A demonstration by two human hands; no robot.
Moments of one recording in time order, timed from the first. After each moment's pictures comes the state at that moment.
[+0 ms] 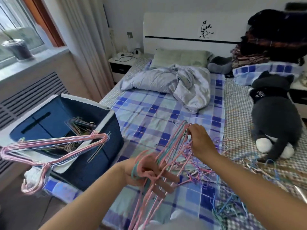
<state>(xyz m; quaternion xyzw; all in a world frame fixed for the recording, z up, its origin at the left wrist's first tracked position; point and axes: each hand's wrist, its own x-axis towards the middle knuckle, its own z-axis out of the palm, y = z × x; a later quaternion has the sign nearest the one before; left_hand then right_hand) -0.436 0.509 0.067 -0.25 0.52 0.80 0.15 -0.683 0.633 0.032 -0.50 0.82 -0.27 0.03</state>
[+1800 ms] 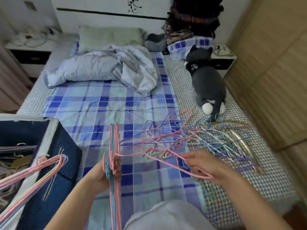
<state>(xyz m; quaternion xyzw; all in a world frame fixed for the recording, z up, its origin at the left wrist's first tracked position) -0.435 0.401 -0.045 -0.35 0.35 0.86 0.14 -0.578 0.713 0.061 0.00 0.77 -0.47 0.44</state>
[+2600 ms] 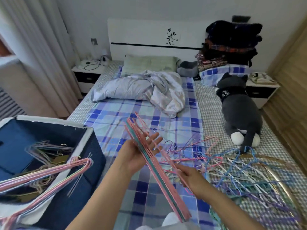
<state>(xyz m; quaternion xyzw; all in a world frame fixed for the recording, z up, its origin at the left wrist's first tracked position) -0.513 0.446 0.086 -0.25 0.19 0.95 -0.07 -0.600 0.659 0.008 -0.24 0.79 -0.43 0.37</state>
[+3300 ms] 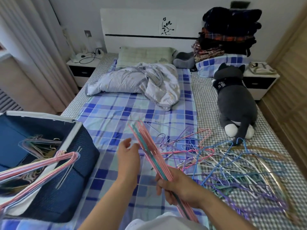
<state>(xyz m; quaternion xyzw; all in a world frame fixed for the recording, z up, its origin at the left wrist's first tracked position) -0.514 0.531 0.070 -0.48 0.54 0.65 -0.21 -0.585 0.698 0.038 -0.26 0.61 -0.51 0.54</state>
